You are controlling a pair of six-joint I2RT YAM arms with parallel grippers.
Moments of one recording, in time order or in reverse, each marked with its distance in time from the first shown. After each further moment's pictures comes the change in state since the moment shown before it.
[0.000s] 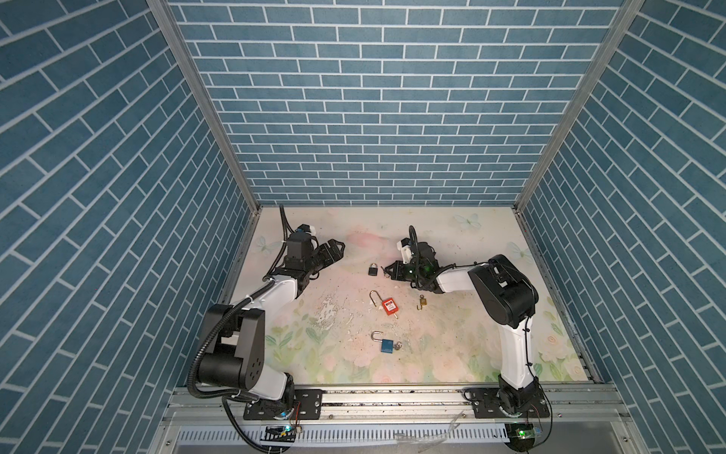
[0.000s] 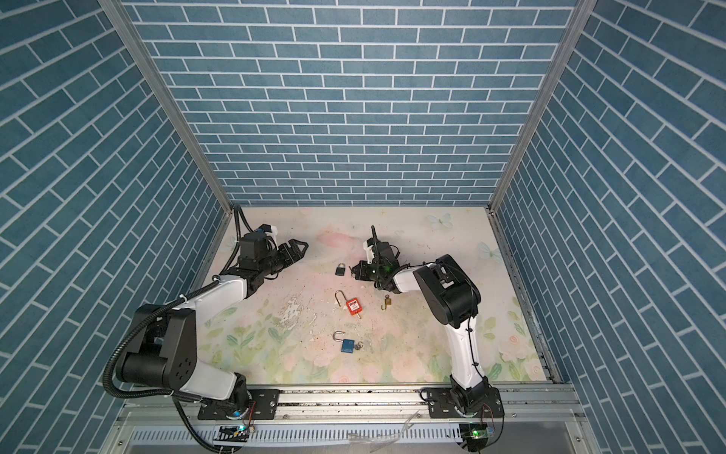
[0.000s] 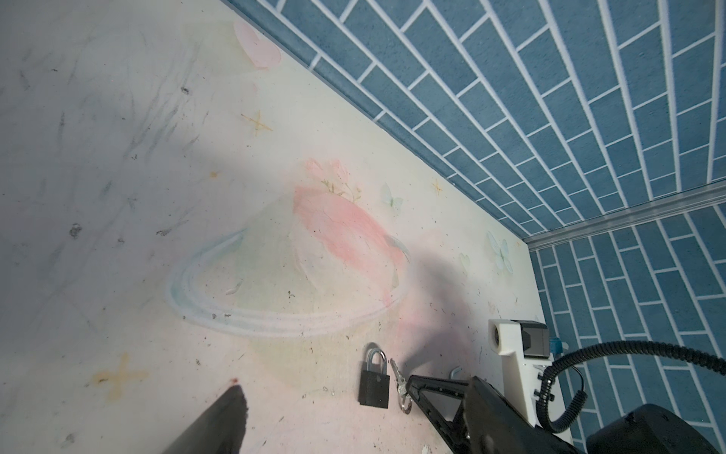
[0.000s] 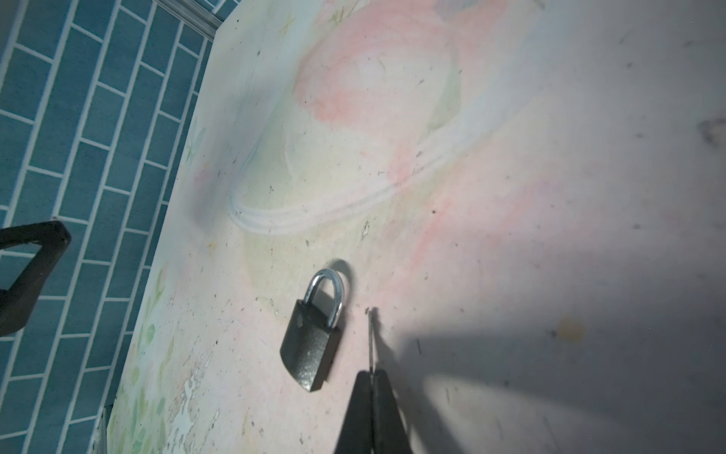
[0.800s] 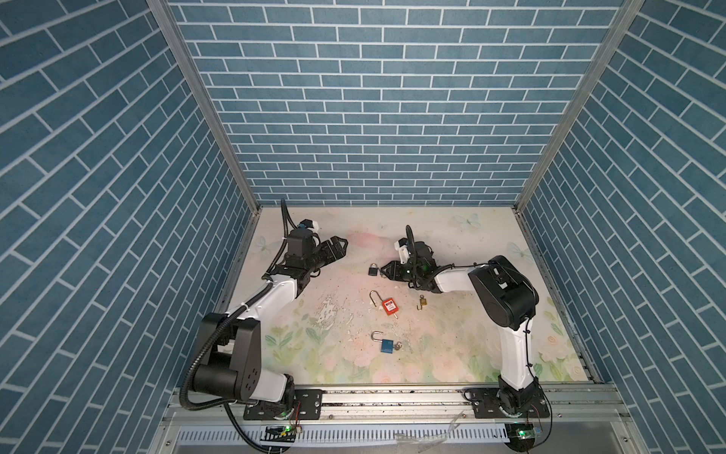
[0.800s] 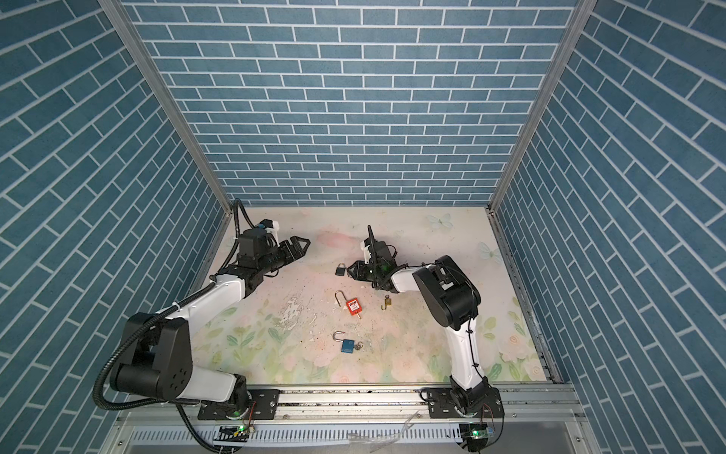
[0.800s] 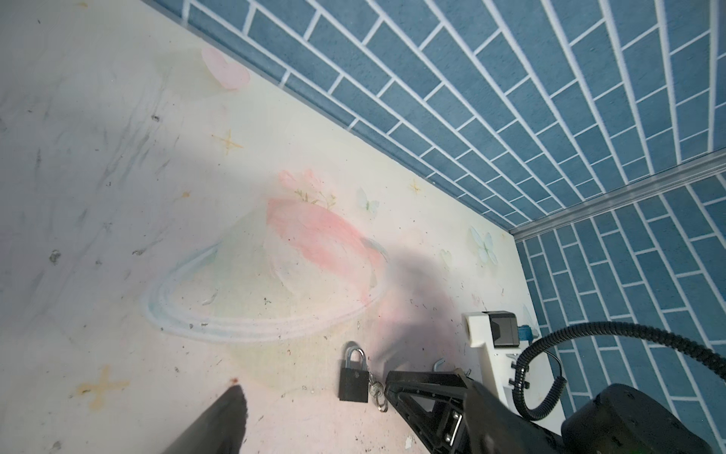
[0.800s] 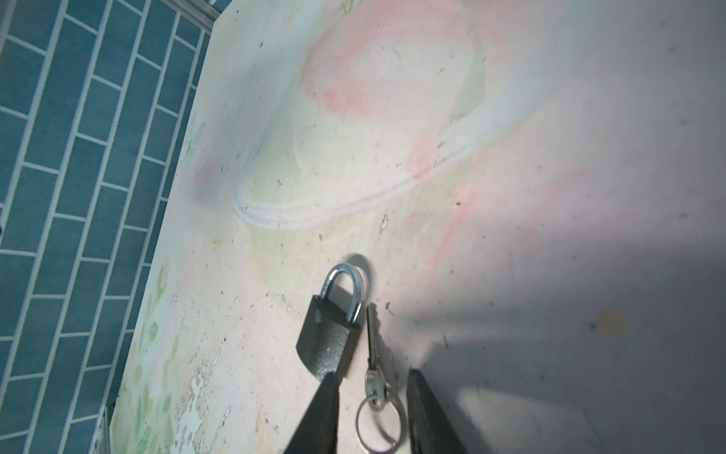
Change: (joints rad) left arm -0.033 -0.067 0.042 -0.065 -0.011 0.041; right arm 0.022 -0.042 0.013 -0.072 0.040 -0.014
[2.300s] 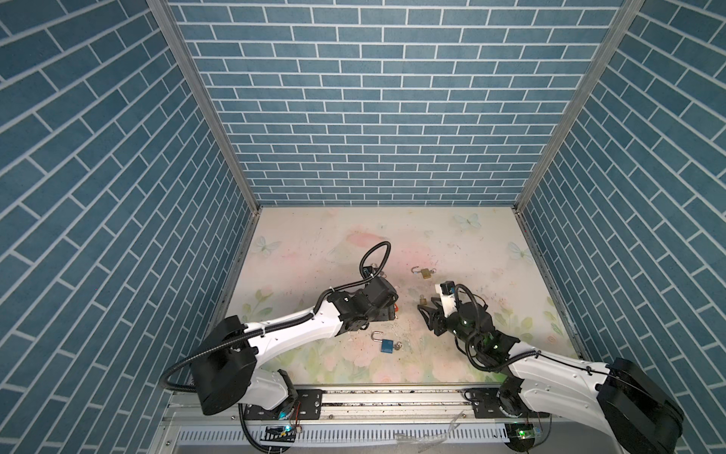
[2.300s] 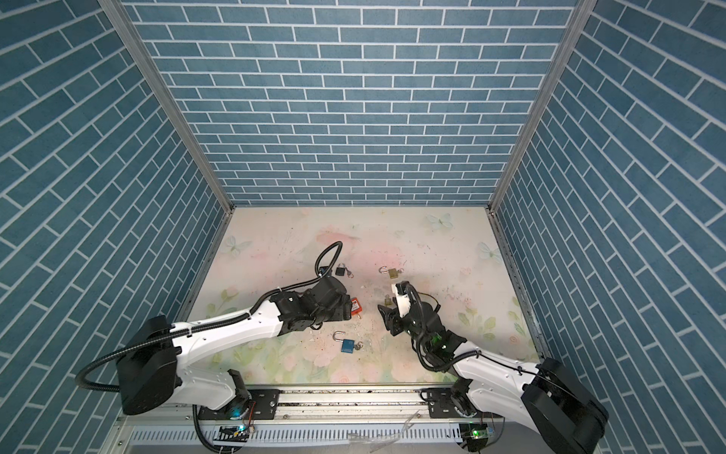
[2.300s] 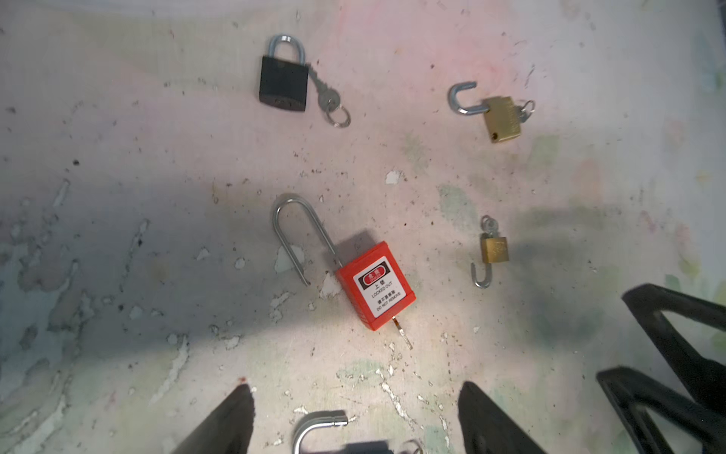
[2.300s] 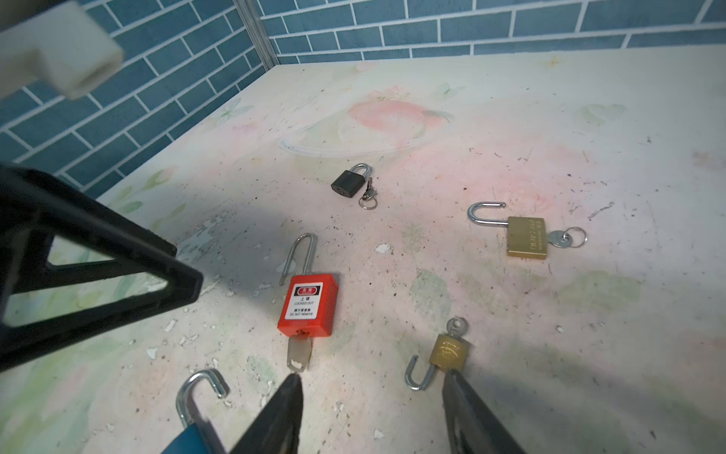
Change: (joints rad) left arm -0.768 0.011 0.064 -0.565 -0.535 -0.292; right arm 0.215 -1.028 -0.934 0.166 0.452 -0.356
